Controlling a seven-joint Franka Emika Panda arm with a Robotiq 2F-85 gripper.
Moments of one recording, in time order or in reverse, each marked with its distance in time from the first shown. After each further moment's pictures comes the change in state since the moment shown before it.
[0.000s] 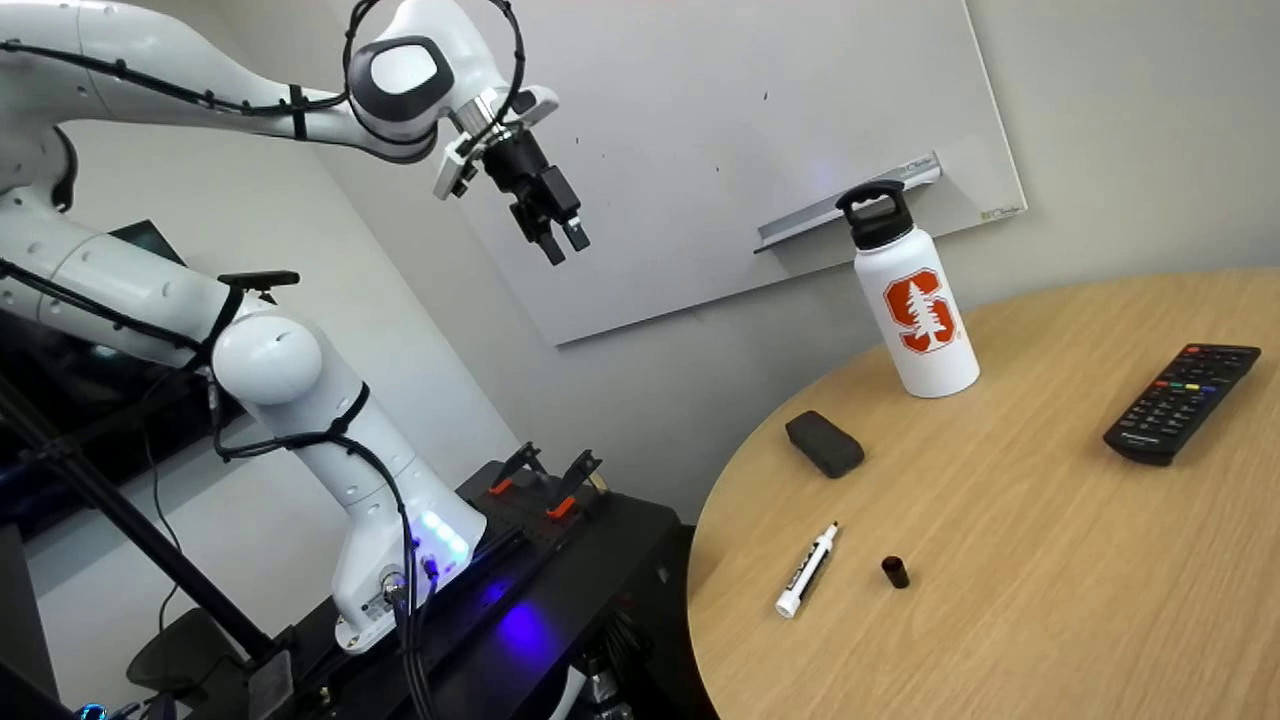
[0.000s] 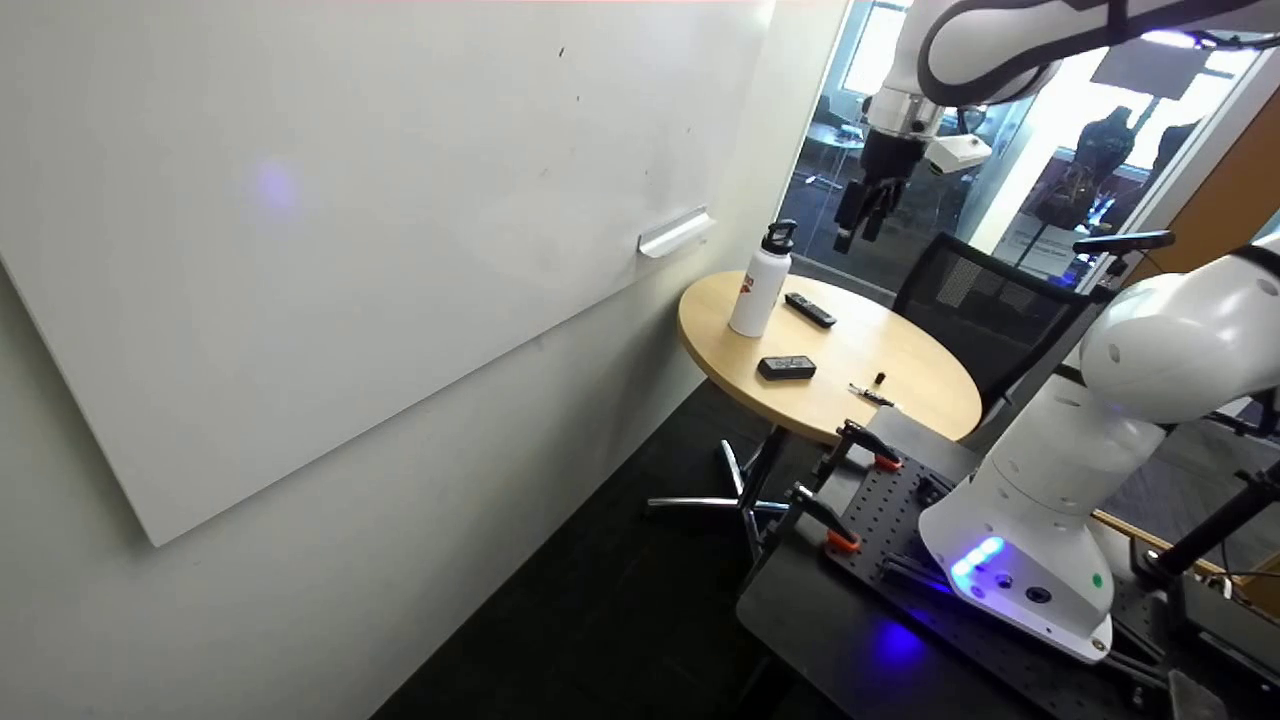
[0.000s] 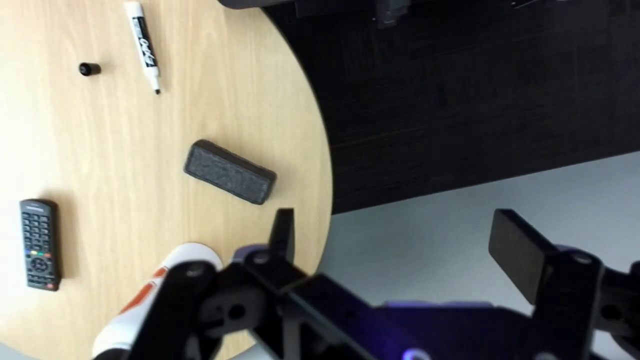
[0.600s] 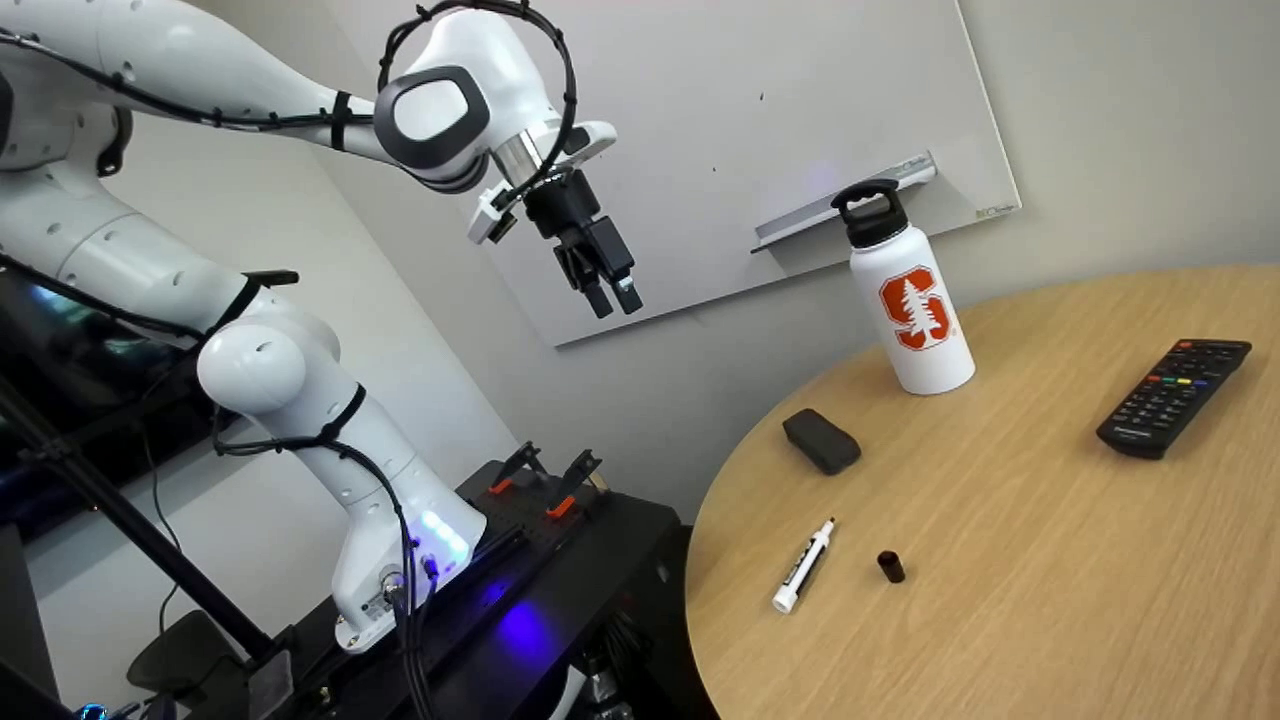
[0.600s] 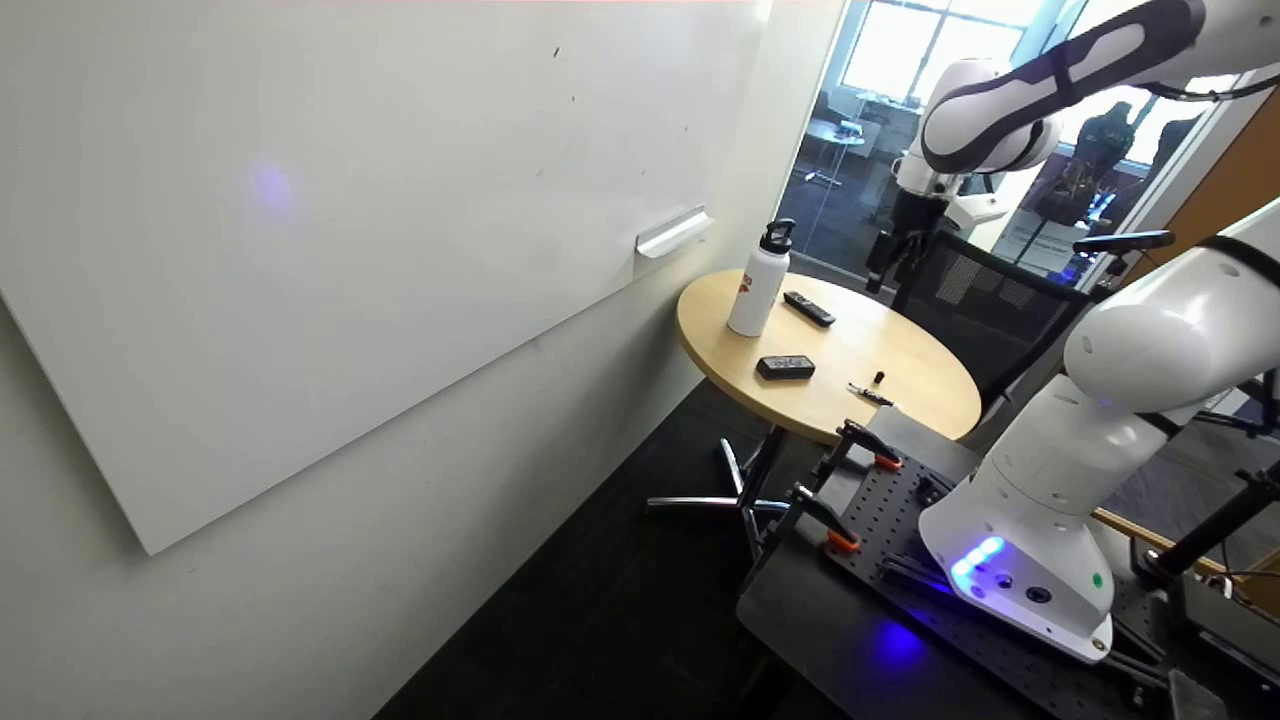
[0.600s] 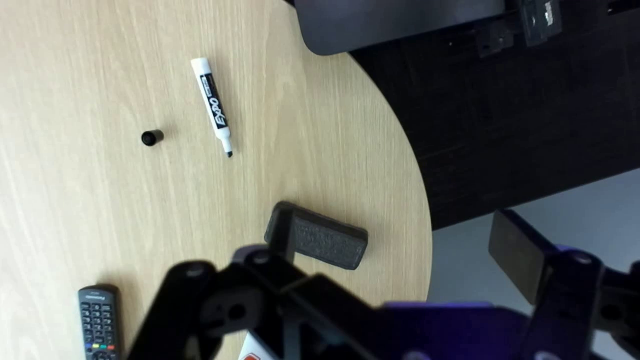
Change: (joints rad) arm -0.150 0.182 -0.188 -0.039 -0.085 0.207 -0.149
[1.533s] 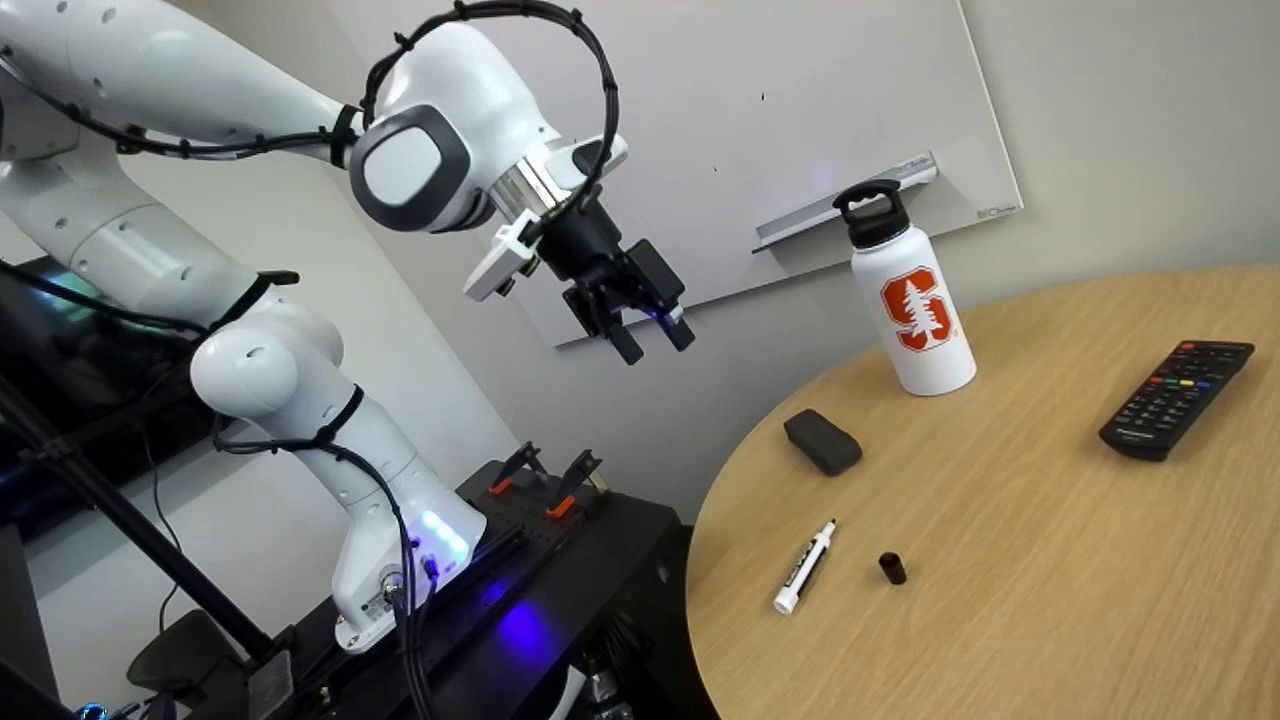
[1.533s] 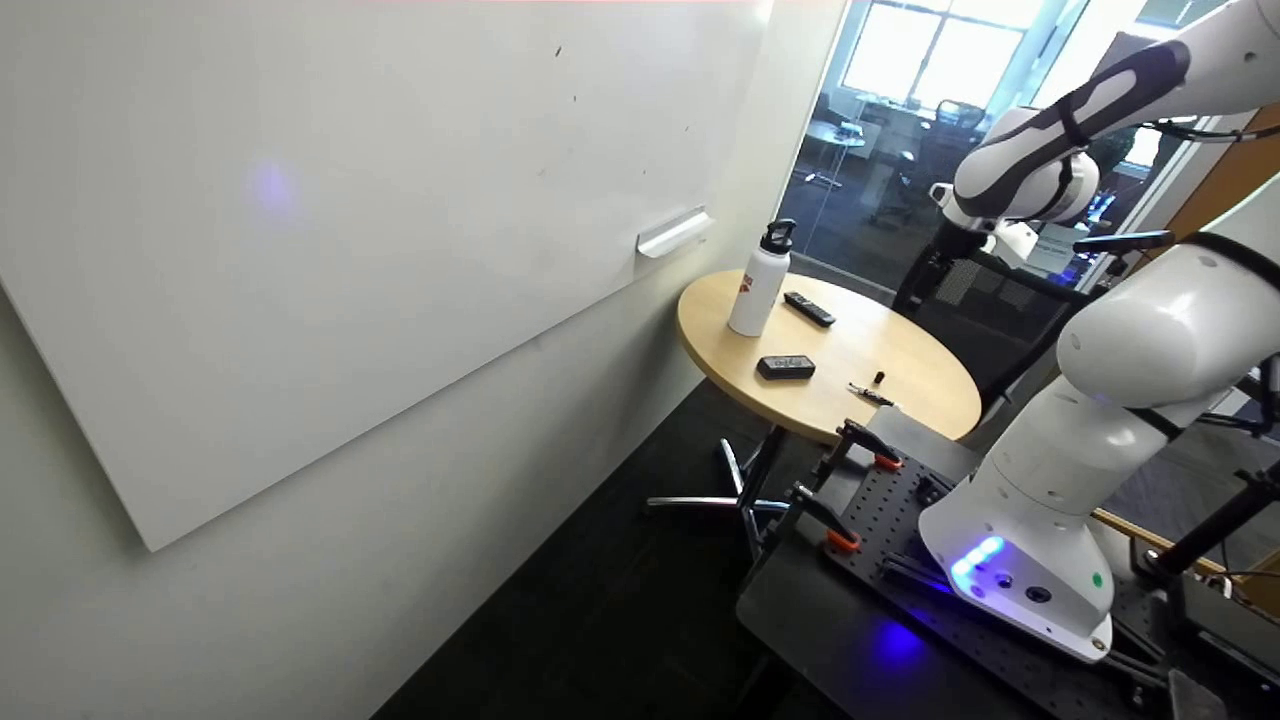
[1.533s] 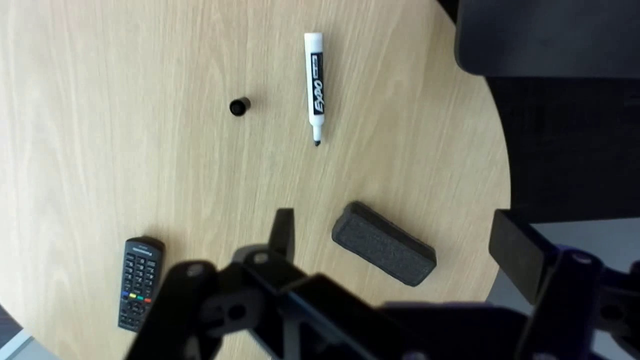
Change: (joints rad) arm -0.078 0.109 -0.230 -0.032 -0.039 0.323 -0.470
